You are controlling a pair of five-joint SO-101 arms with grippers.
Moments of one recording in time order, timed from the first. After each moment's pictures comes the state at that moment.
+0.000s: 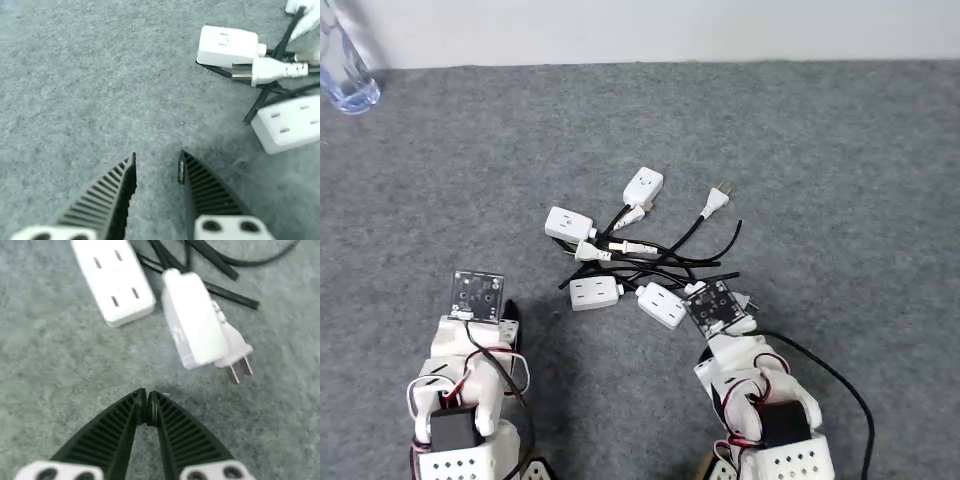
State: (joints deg) left arm -11.6 -103.5 96.9 61.4 -9.9; right arm -14.8 -100.7 95.7 69.8 19.6
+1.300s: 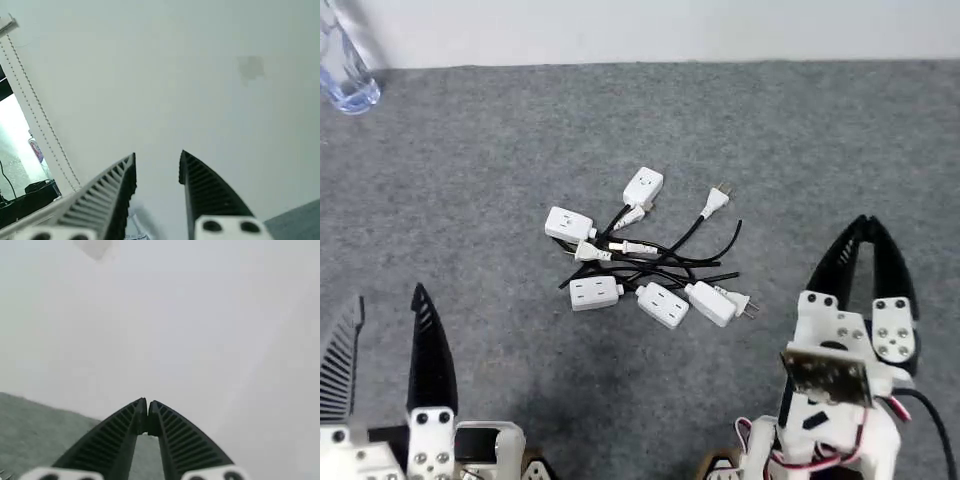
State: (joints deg) left arm -4.0 -103.9 33.3 63.6 -23.8; right arm 12.7 -103.8 59.8 41.8 27.9
